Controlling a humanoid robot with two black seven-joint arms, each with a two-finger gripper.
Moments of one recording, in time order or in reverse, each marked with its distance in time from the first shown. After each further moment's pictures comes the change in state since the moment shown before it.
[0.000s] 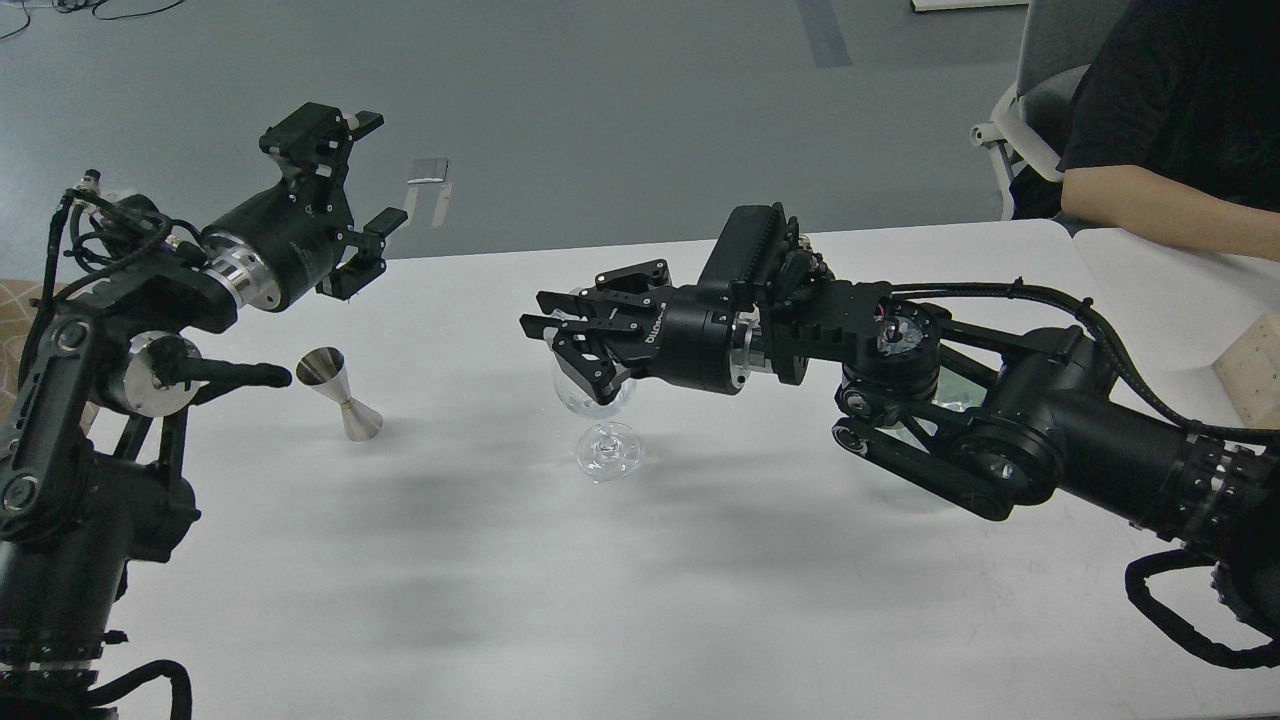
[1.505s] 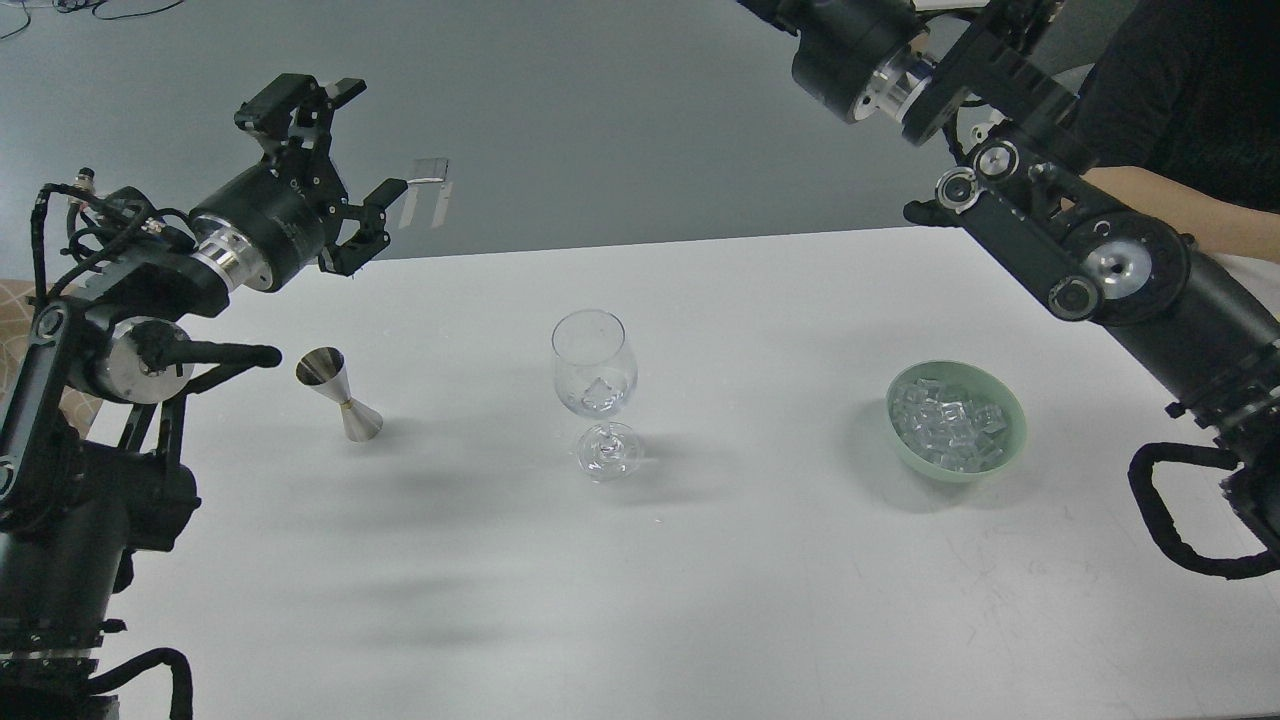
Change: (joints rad) left arm -0.027 -0.002 -0.011 0.025 -0.146 0.068 -0.036; right arm 0.154 -0.027 0.421 -0.294 0.684 -0.002 0.010
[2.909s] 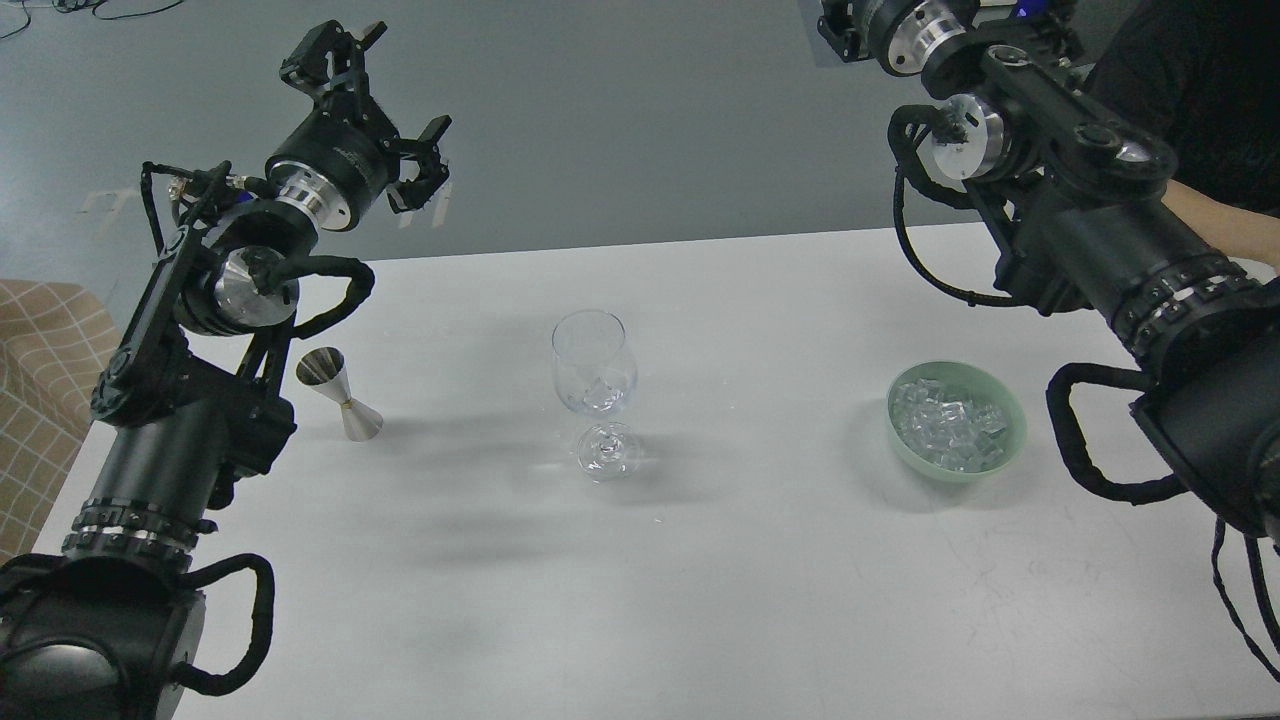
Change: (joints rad) left arm -0.240 -0.140 0.097 0.375 -0.131 0.084 -0.217; right arm 0.146 0.155 0.012 -0.493 0.848 0.089 -0.099
